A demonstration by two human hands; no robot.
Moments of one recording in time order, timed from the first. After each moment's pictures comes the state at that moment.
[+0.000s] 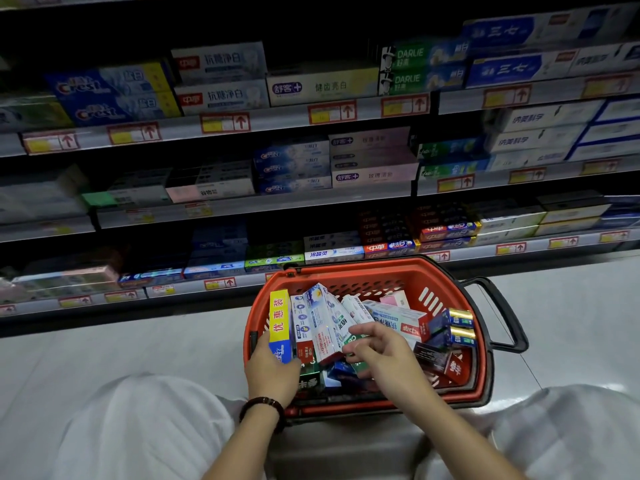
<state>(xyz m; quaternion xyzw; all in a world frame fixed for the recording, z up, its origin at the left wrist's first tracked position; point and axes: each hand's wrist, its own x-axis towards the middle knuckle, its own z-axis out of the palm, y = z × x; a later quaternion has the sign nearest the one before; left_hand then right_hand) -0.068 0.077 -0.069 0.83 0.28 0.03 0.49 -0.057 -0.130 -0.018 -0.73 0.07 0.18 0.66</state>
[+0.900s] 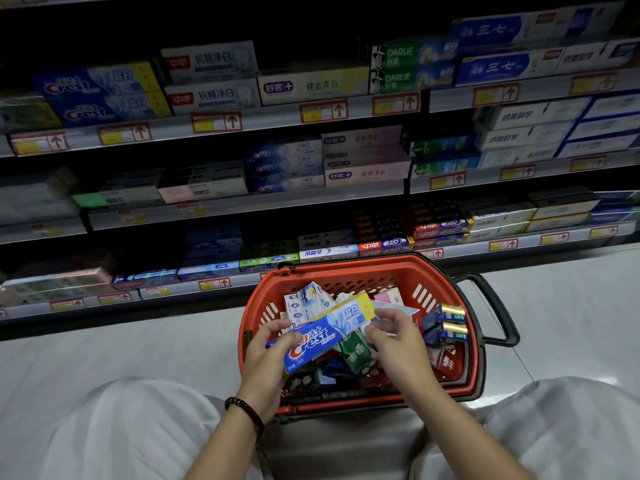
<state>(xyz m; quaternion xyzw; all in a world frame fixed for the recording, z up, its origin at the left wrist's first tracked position) -0.073 0.069 -0.029 0.62 0.27 -0.03 0.74 -0.042 -0.146 -0.038 -0.72 0.16 0.07 0.67</state>
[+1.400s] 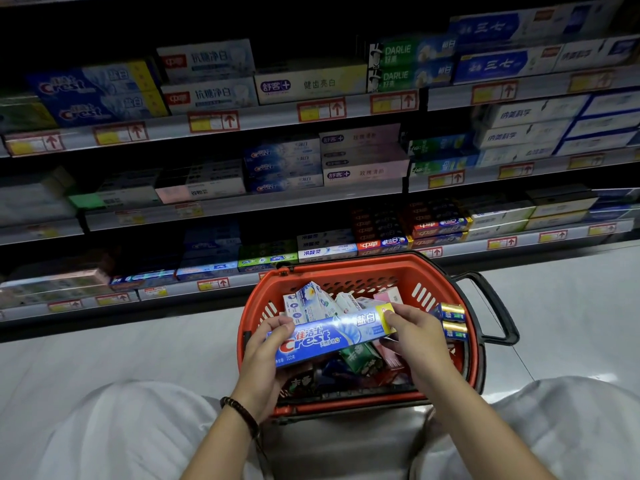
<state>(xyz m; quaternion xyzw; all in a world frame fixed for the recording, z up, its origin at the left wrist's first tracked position) -0.075 0.071 -0.013 0.57 0.23 -0.06 0.78 -0.024 -0.168 -0.036 -0.67 0.23 0.07 0.71</state>
